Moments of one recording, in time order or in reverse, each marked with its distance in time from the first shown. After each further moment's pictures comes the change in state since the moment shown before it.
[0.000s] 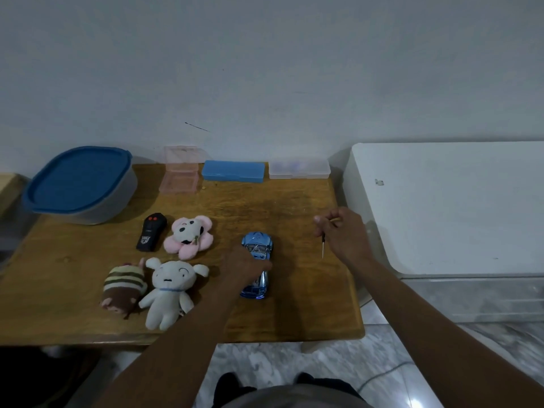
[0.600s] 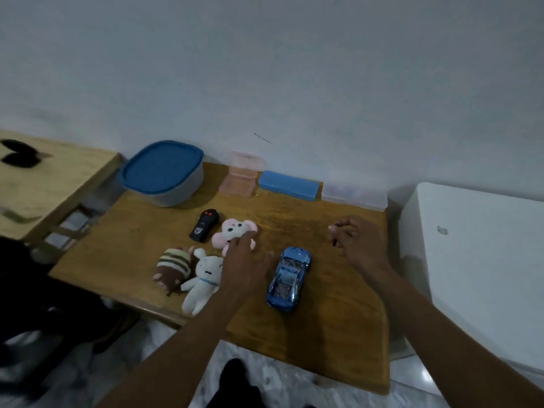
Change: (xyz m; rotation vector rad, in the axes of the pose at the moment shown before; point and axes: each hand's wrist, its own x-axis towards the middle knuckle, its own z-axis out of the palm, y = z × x) left_hand -0.041 -0.020 -0.060 -0.089 0.476 0.227; right_hand 0.027 -0.047 0.029 0.020 -0.280 -0.147
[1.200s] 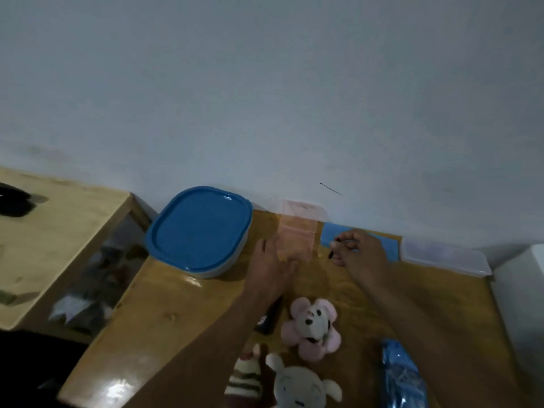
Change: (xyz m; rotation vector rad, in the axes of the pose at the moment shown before) left_hand 0.248 -0.086 -0.076 0.079 -0.055 0.306; right_hand 0.167 -0.121 0.191 0.148 0.089 0.144
